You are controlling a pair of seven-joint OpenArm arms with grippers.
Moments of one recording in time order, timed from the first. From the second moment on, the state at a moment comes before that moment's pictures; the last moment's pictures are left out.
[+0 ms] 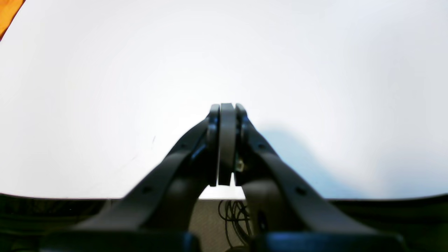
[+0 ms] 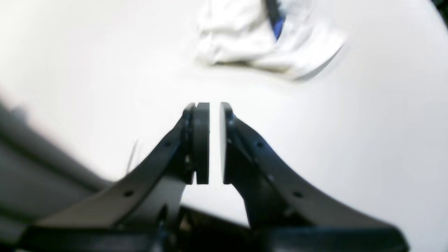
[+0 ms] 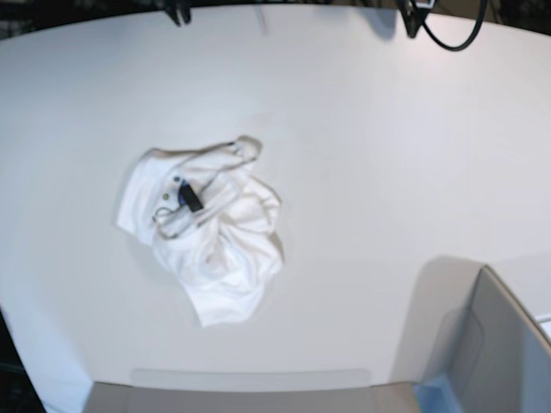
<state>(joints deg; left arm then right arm) 65.2 -4.4 -6.1 101.6 2.0 5.6 -20.3 -64.2 36.9 -33.9 119.0 2.9 -34.9 27.0</state>
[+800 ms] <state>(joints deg) 58.8 -3.9 0.5 105.9 2.0 5.9 -19.9 -35.2 53.5 -34.4 119.4 41.5 -35.3 24.4</state>
